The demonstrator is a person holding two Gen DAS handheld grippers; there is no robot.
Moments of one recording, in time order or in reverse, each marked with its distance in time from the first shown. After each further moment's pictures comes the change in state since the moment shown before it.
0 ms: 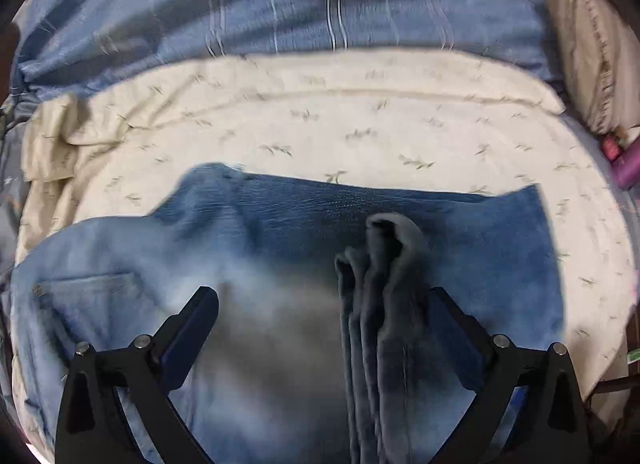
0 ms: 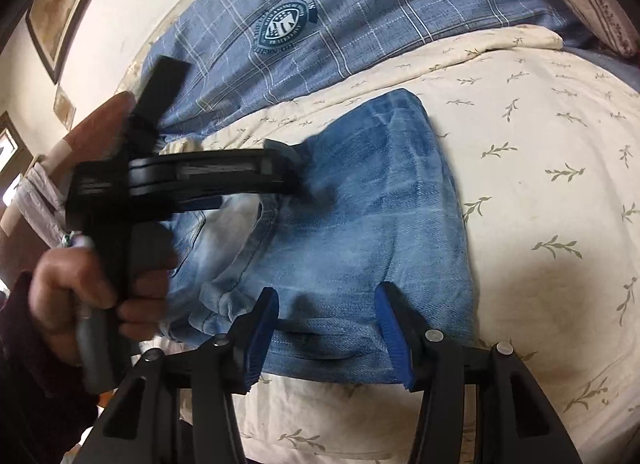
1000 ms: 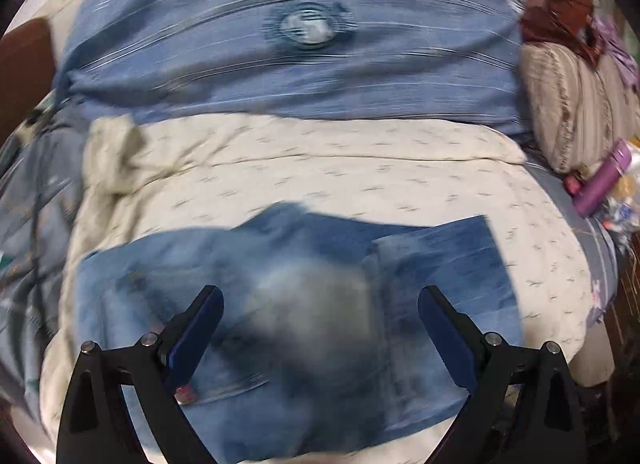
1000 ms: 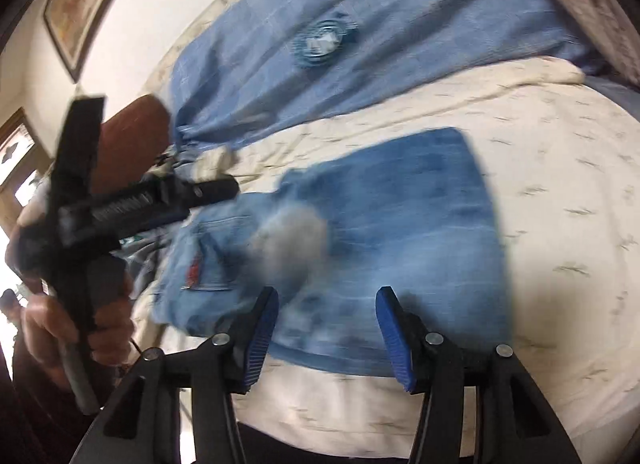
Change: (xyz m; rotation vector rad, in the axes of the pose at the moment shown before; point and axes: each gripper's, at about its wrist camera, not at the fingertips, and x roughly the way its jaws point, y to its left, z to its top) left arm -0.083 0.034 -0.012 -0.033 -0.134 -0.057; right arm -0.029 0.050 0.008 0.001 -0.025 0.029
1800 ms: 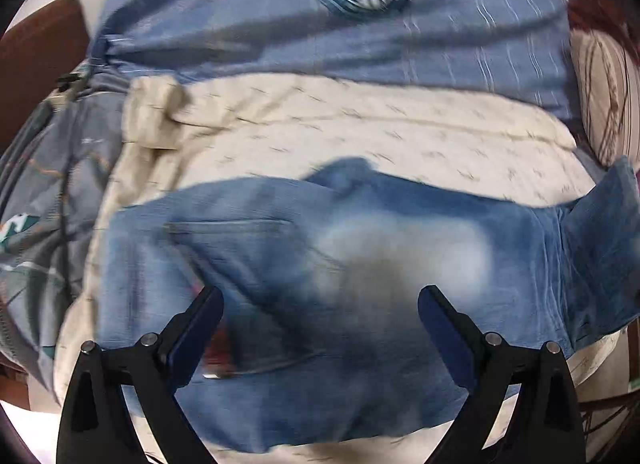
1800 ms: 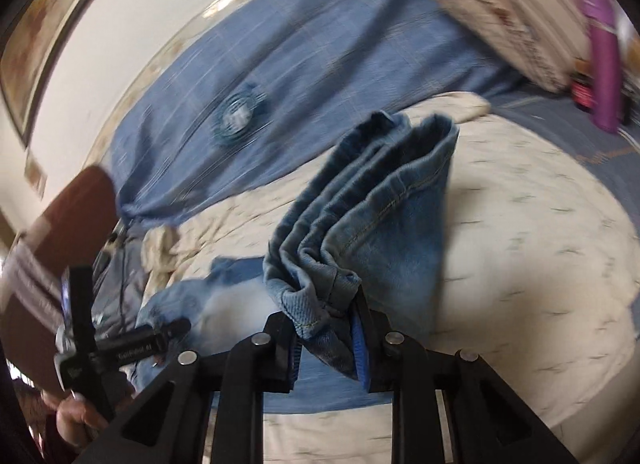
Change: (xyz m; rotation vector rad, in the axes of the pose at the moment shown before) left arm 0.009 0.038 -0.031 -0.085 0.078 0.165; right arm -0.057 -0.038 0.045 0.132 -0.127 -0.149
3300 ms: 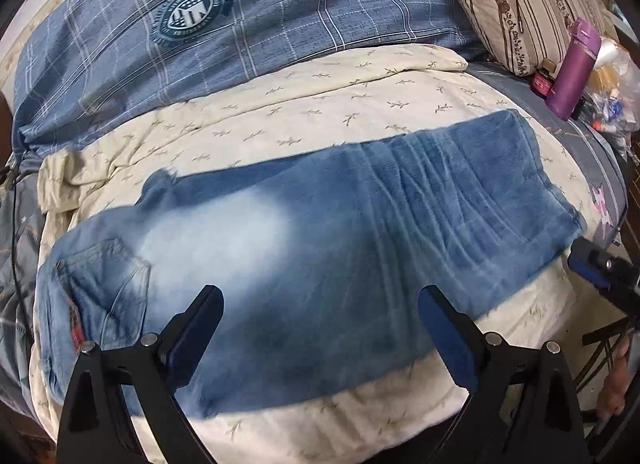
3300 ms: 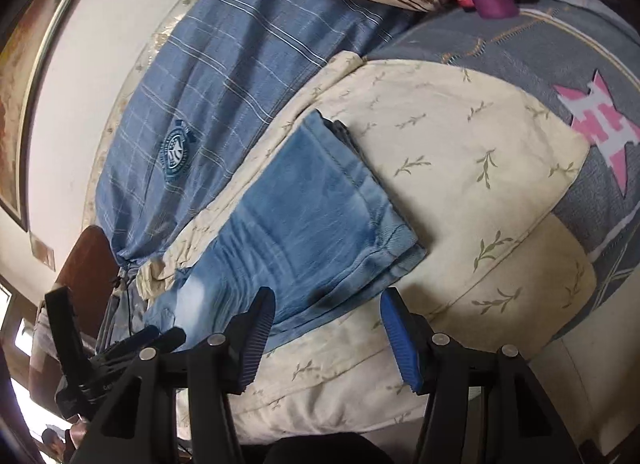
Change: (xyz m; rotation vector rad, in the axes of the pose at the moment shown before) left arm -0.002 -0.170 -0.040 0.304 -0.008 -0.089; right arm -0.027 -0.167 -0.036 0.323 0.015 0.048
